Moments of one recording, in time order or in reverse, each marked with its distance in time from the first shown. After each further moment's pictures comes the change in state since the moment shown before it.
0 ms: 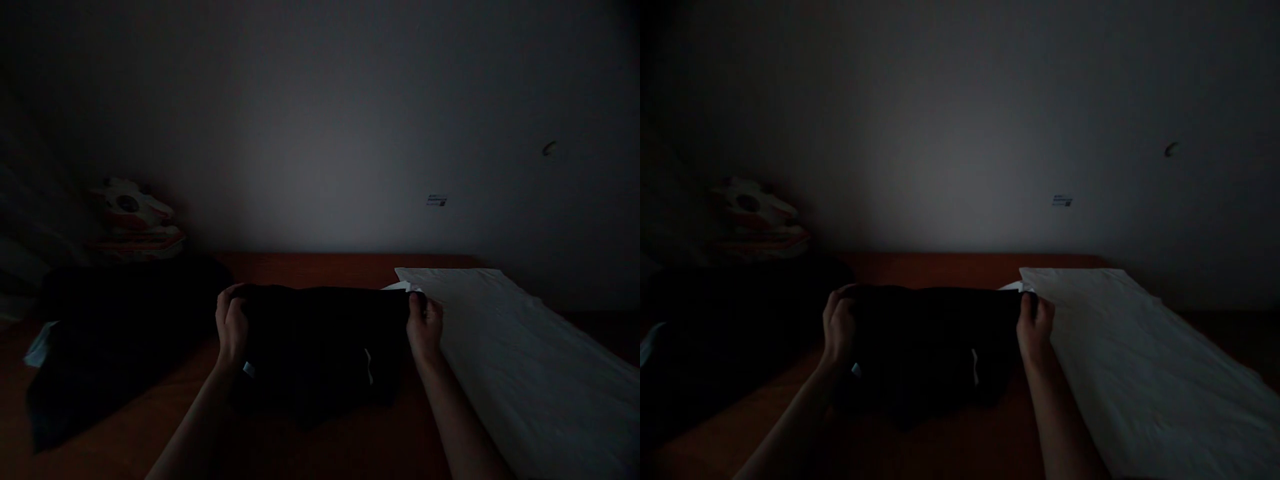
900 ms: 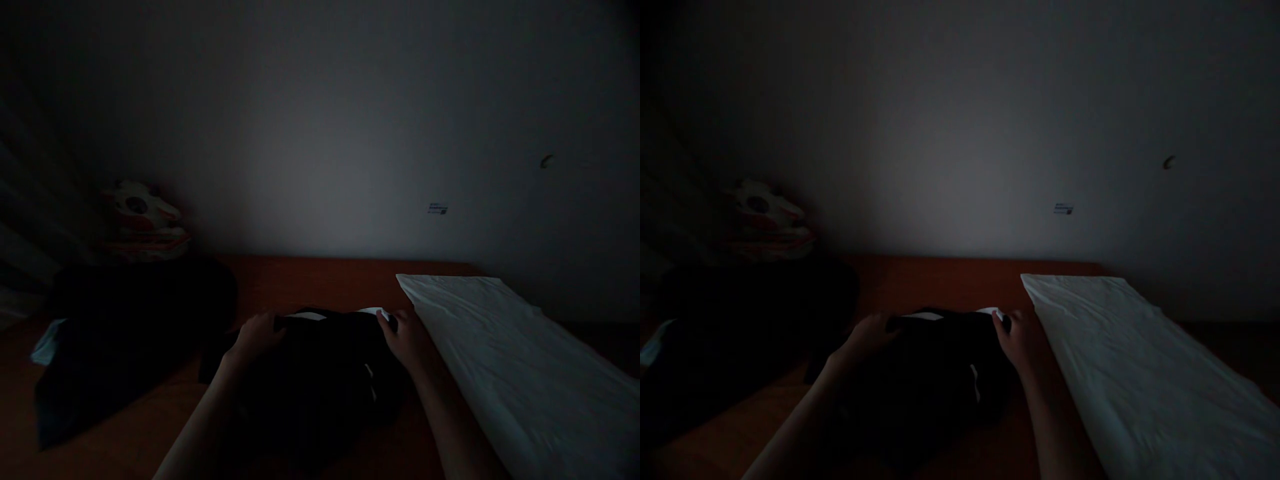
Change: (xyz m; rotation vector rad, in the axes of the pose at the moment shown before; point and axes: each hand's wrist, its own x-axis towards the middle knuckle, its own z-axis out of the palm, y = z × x) left_hand -0.016 0.010 0.016 1.082 -0.952 0.167; right_hand -0.024 -0.016 0.003 -0.348 -0.570 -0.241
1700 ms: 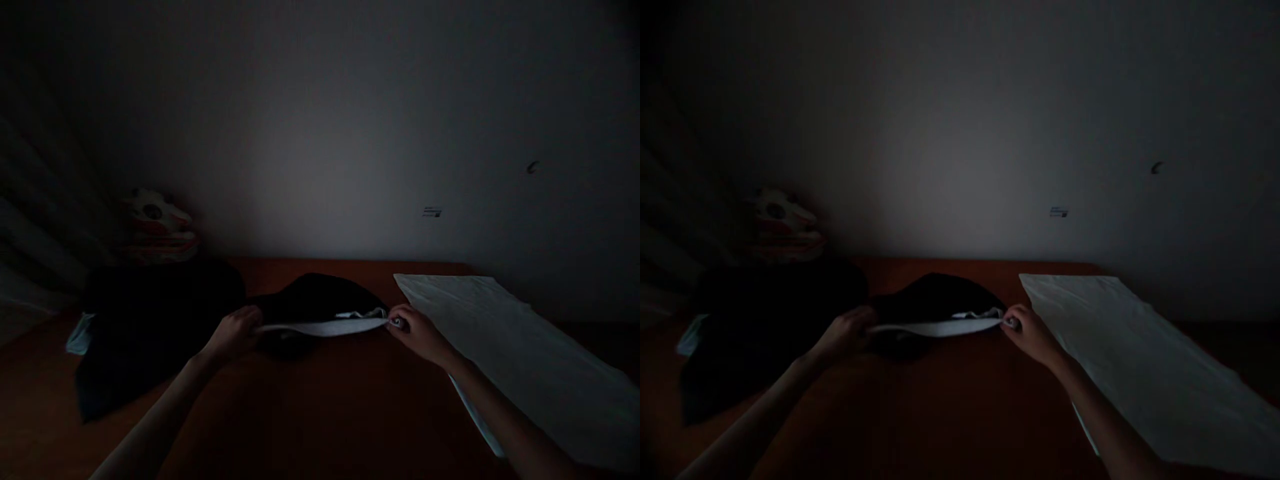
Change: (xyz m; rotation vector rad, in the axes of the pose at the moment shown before) left_hand -0.046 -0.064 -0.034 -0.131 0.365 0.413; right_hand 0.004 -0.001 -0.063 0.112 -0.255 -0.343
